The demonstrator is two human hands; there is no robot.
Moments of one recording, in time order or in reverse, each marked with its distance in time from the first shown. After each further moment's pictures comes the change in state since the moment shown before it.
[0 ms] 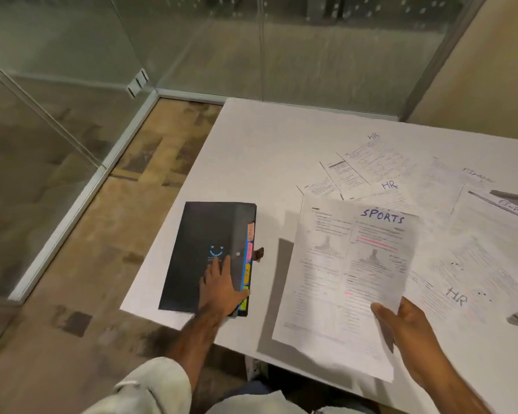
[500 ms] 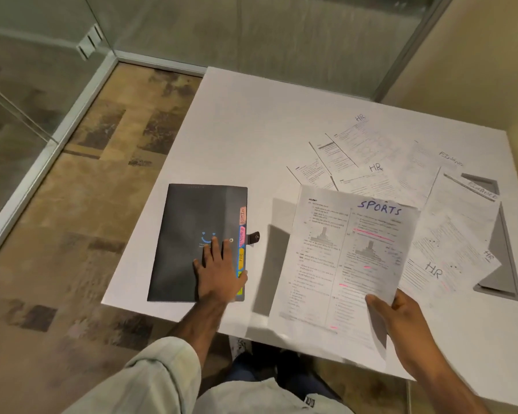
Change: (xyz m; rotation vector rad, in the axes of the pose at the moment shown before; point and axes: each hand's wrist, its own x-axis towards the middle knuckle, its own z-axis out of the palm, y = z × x) left_hand 0.024 -0.012 0.028 0.229 0.082 0.138; right_hand -0.034 -0.004 0.037 -0.062 0.113 0.051
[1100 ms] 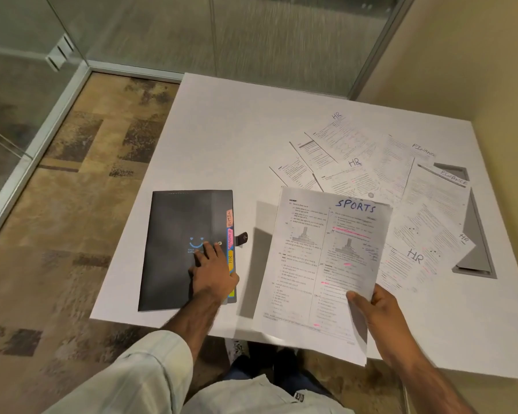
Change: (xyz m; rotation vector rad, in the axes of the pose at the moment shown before) left_hand 0.009 0.009 -0.007 0.091 -0.116 0.026; right_hand -0.010 0.019 0.013 0.046 0.031 0.014
